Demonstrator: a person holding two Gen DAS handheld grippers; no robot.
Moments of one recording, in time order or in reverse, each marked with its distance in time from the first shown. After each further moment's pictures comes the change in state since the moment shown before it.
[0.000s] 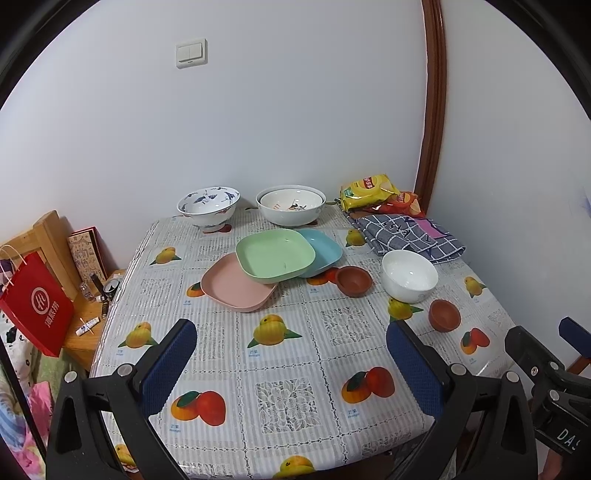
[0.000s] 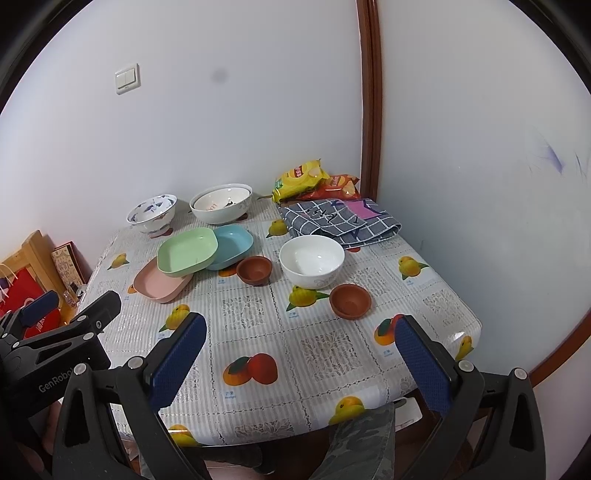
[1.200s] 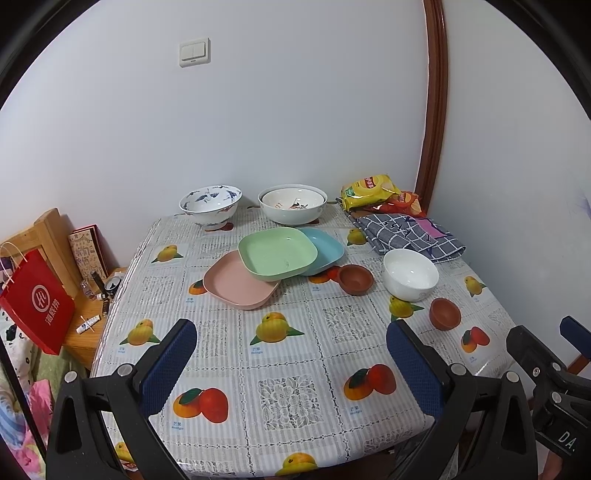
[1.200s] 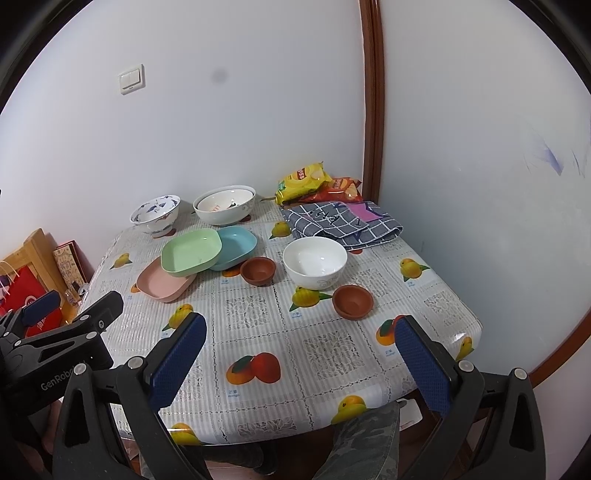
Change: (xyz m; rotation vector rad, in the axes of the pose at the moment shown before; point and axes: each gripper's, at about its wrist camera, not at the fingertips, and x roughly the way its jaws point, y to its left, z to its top) left arm -0.004 0.001 -0.003 -0.001 0.001 0.001; right arm -0.005 -0.001 -0.003 -0.004 -0.013 0.010
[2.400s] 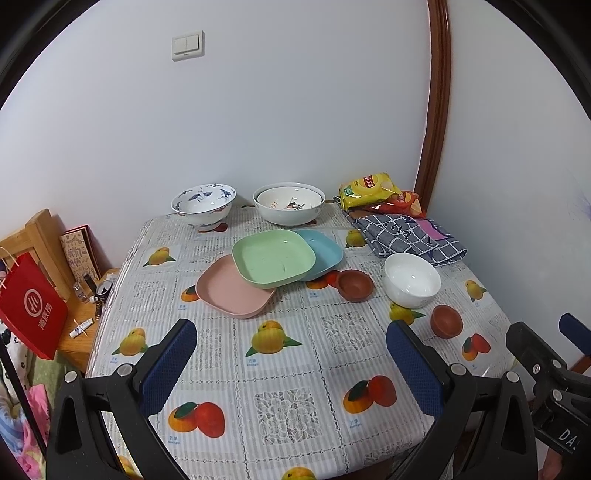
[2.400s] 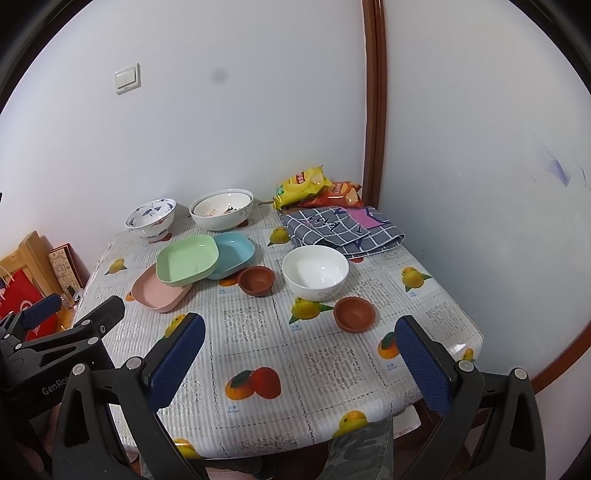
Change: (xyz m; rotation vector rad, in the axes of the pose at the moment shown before) left arm 0.026 0.002 0.022 -0.005 0.027 -0.021; right arm 0.015 0.006 0.019 -0.008 0.003 -0.015
